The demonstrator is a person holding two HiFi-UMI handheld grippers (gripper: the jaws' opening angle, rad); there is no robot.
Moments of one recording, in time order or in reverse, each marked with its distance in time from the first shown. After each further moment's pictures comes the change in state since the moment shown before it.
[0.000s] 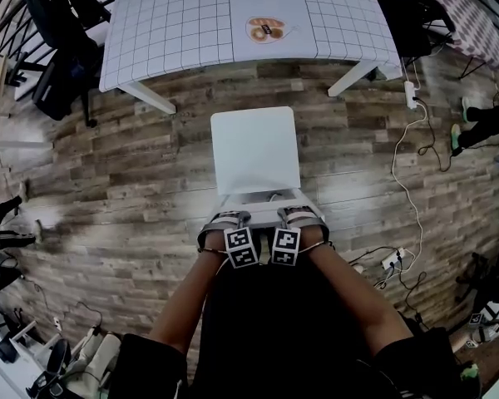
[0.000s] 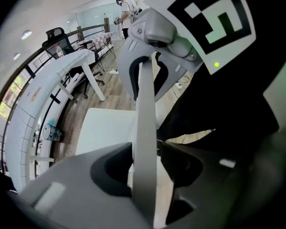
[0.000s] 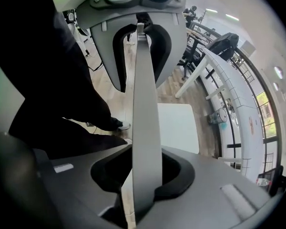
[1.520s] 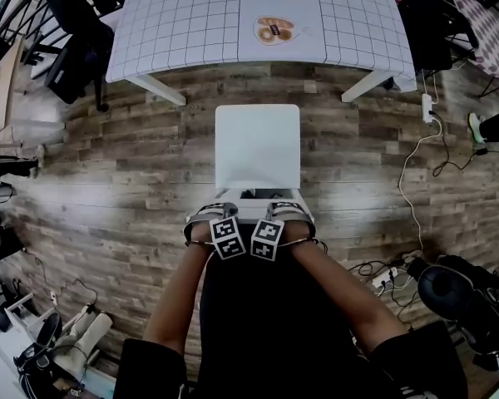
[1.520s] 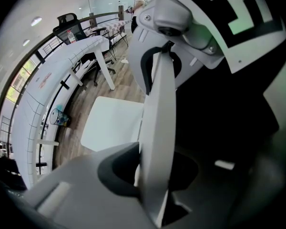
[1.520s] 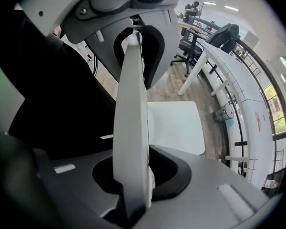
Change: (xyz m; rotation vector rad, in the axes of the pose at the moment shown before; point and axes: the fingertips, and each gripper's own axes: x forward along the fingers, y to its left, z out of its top) left arm -0.007 0.050 -0.003 -0.147 0.114 0.042; right arm -0.003 -0.040 0.000 0.017 -0.002 0.100
